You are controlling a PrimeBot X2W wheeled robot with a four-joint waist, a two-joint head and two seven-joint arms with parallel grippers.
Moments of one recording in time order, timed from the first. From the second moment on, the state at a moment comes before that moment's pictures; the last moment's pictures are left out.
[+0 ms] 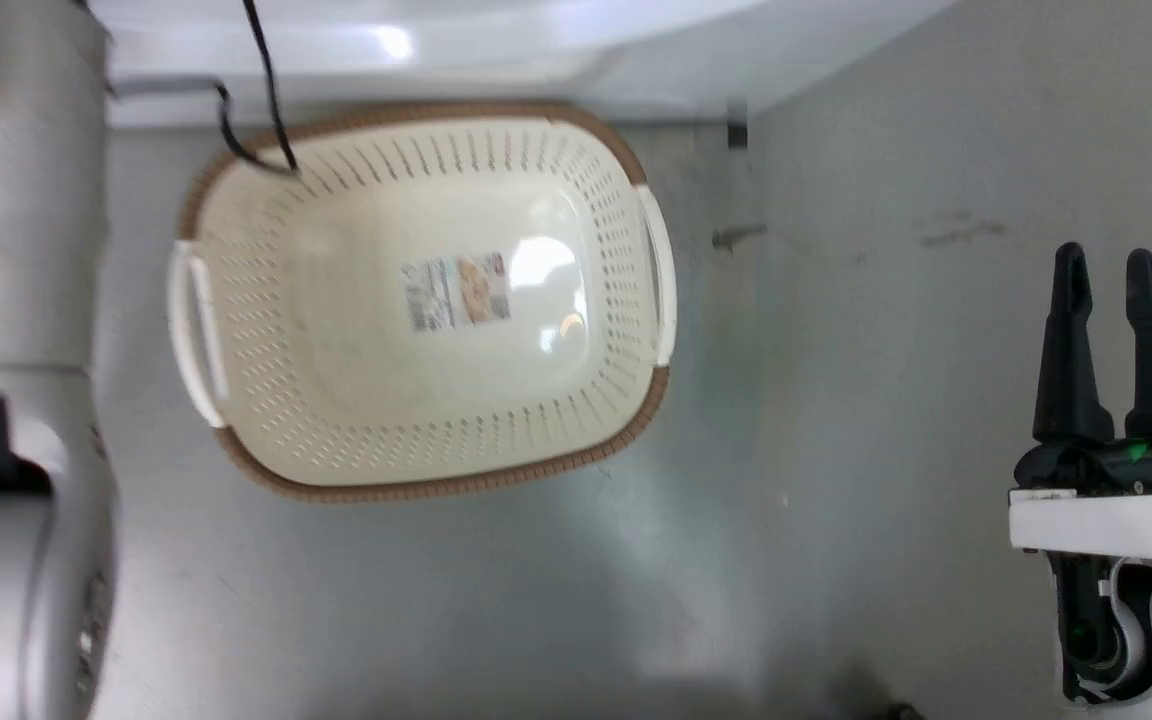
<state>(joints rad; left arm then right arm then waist) -1.44 0.25 -0.18 0.79 -0.29 -0.03 -0.22 -0.24 -0.05 -0.07 -0.07 0.46 0.13 -0.26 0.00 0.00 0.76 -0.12</state>
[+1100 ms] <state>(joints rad) -0.62 0.15 -0.16 0.53 -0.35 0.02 -0.23 -0.03 -0.05 -0.02 0.02 0.25 0.13 -0.21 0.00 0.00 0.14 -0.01</state>
